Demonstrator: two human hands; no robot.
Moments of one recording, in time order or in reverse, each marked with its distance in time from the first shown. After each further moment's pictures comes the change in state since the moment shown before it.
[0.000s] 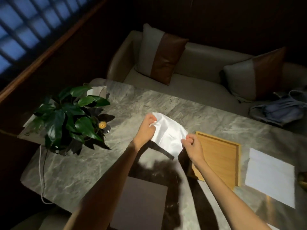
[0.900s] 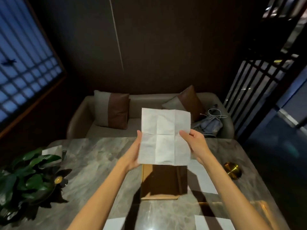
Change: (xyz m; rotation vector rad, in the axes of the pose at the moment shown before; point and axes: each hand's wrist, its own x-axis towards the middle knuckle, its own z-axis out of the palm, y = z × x) left_hand -0.110 0.232 0.152 -0.712 -0.839 -0.195; right_hand -0.092 -0.106 -0.326 0.466 0.021 -0.205
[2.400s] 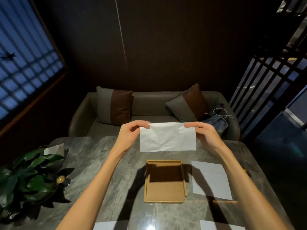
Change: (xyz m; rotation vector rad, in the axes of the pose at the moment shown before) left_hand -0.001 0.069 -0.019 0.883 0.482 0.577; right_hand 0.039 -0.033 -0.010 -0.183 -0.160 -0.149
